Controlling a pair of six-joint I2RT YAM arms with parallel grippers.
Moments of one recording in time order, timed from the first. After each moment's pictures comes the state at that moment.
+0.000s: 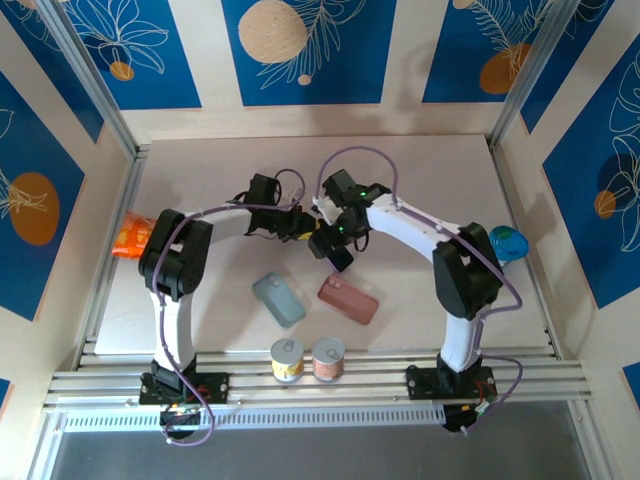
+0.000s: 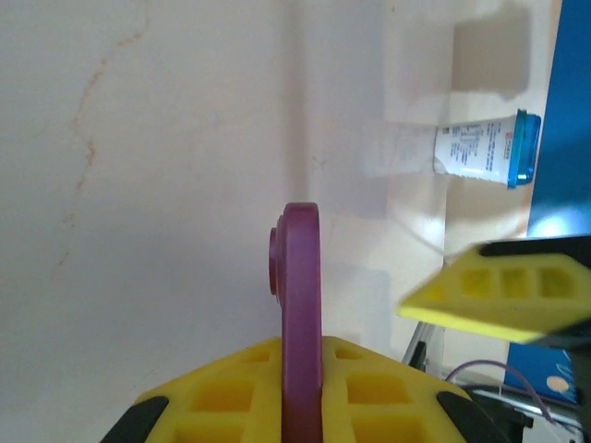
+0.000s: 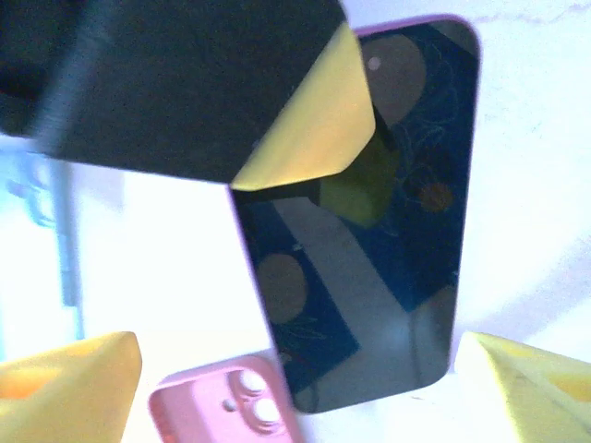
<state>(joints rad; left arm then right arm) -0.41 2.04 1.29 -0.12 0.88 -0.65 0.59 1.82 1.43 -0.80 -0.20 0.04</state>
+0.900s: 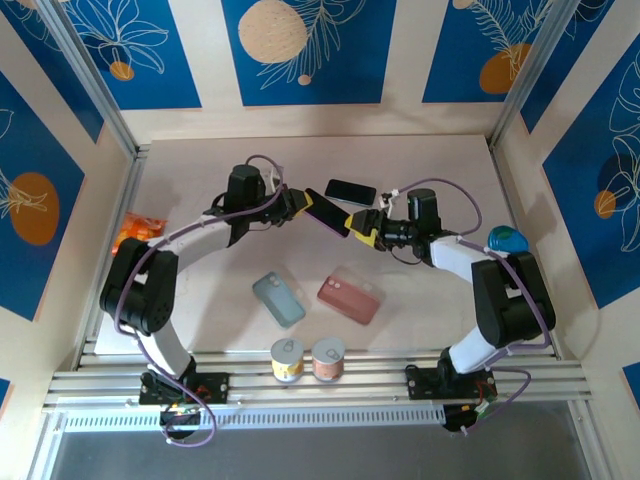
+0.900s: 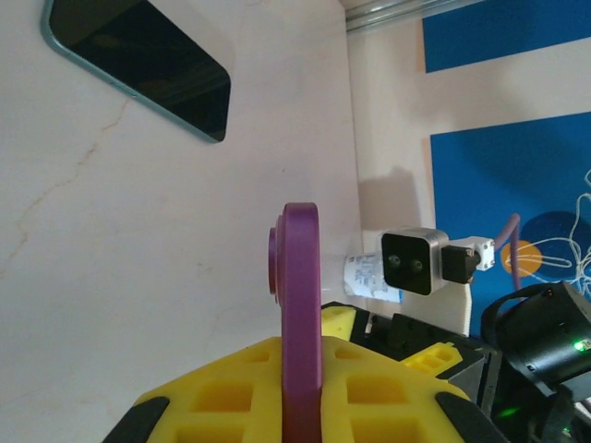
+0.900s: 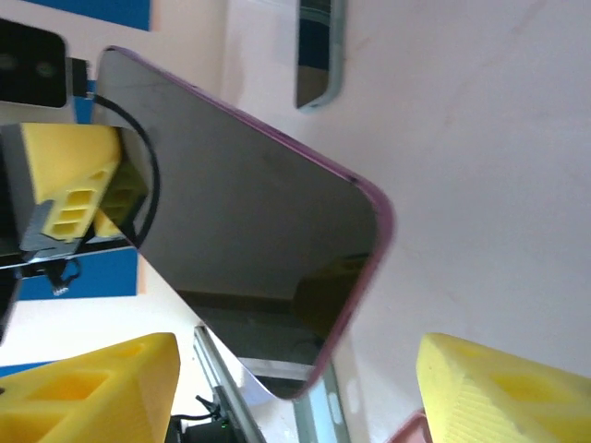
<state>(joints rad) -0.42 1.72 1.09 0.19 0.66 -1.01 0.23 1.58 0.76 0.23 -0.87 0.83</state>
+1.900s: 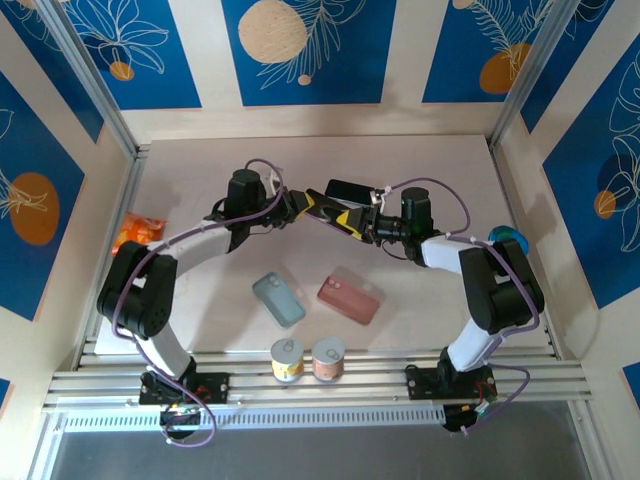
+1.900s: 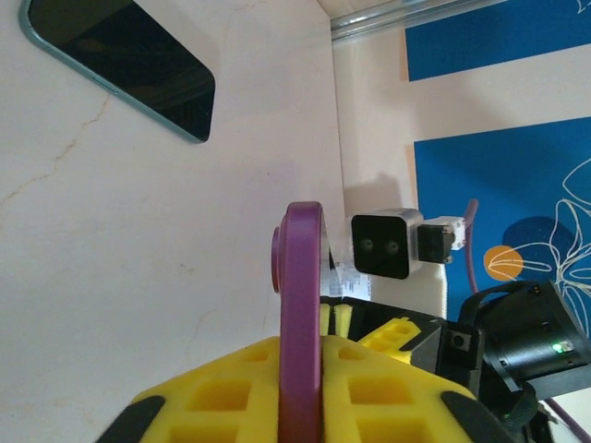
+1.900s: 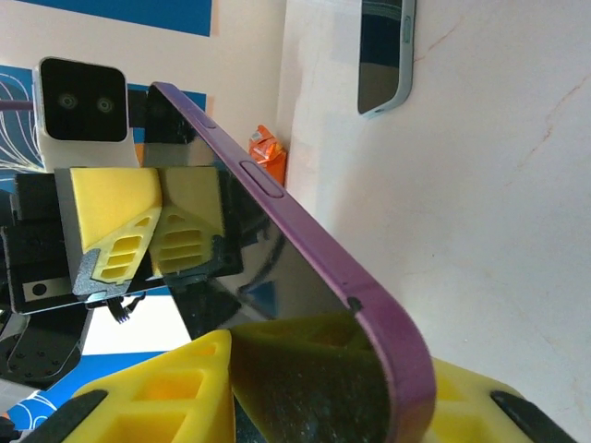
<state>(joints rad) -0.44 1.69 1.04 0.24 0.63 -1.04 0.27 1.66 0.76 0.48 -0.92 1.02</state>
